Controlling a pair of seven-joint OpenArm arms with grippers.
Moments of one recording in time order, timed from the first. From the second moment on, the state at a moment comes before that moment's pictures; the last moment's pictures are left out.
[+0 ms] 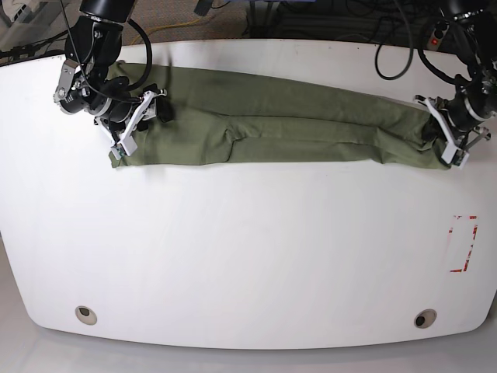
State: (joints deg) left arm 14.3 -22.4 -28.8 106.5 -31.7 -42.7 63.9; right arm -8.7 9.0 24.1 94.1 34.7 40.7 -72.6
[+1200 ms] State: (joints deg) left arm 4.3 -14.8 11.0 112.1 -28.6 -39.1 63.7; right arm -8.3 9.0 24.2 94.1 34.7 40.7 -72.5
